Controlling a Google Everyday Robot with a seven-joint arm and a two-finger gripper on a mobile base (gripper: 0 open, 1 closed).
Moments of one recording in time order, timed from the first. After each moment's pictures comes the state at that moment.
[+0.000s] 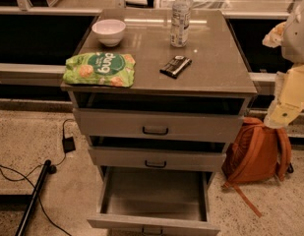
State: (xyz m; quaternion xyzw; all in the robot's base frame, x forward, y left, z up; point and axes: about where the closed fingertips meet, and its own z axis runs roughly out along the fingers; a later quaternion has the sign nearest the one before) arm 0.438 -0.217 0.976 -0.60 0.78 -0.03 0.16
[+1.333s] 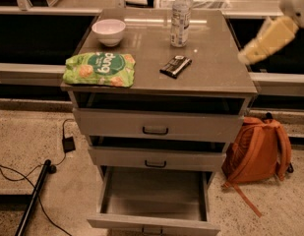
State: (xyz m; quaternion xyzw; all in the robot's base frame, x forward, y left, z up) arm 0.566 -0.225 1.021 -0.53 0.75 -0.01 0.40
